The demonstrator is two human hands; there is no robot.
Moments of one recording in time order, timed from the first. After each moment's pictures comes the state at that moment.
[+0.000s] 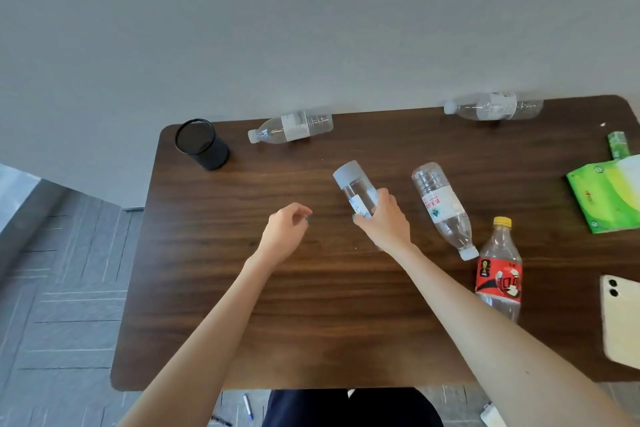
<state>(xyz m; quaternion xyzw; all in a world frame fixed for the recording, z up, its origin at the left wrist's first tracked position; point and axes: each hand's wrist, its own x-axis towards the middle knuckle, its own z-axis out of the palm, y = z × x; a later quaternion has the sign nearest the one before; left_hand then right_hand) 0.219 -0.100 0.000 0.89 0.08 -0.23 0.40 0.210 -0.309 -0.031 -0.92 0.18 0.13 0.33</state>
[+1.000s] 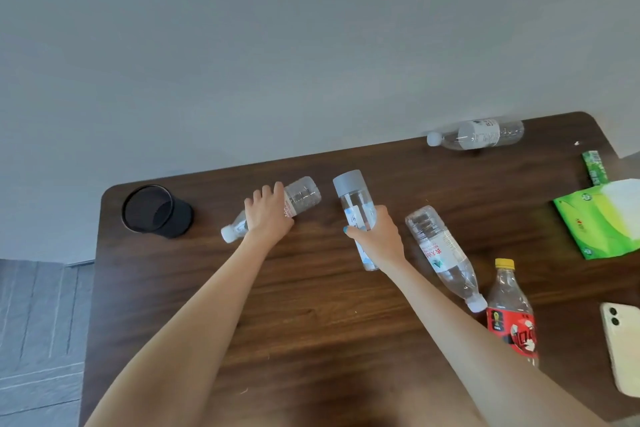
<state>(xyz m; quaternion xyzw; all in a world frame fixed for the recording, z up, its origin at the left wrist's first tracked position) 0.401 -0.124 -0.049 0.98 -0.10 -0.18 0.03 0.299 -0.314 -0.042 -0.83 0.32 0.14 0.44</state>
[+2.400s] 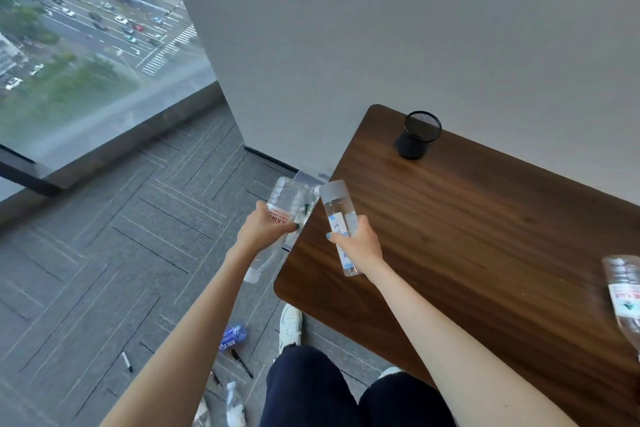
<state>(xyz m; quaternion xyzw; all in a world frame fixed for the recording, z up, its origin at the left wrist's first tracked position) 0.077 0.292 0.022 0.83 0.35 -0.18 0.40 0.126 0.093 0.013 -0.86 0.04 0.31 0.41</state>
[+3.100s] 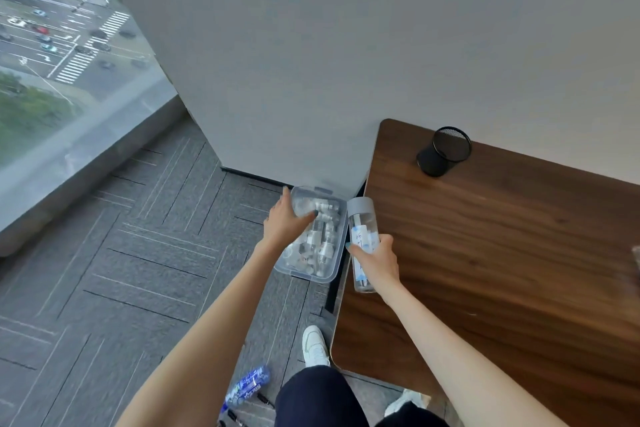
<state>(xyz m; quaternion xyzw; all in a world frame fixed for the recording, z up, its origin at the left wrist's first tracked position) 0.212 0.404 -0.026 0.86 0.21 -0.20 0.41 0.172 0.206 -0.020 -0.85 0.23 0.24 0.41</state>
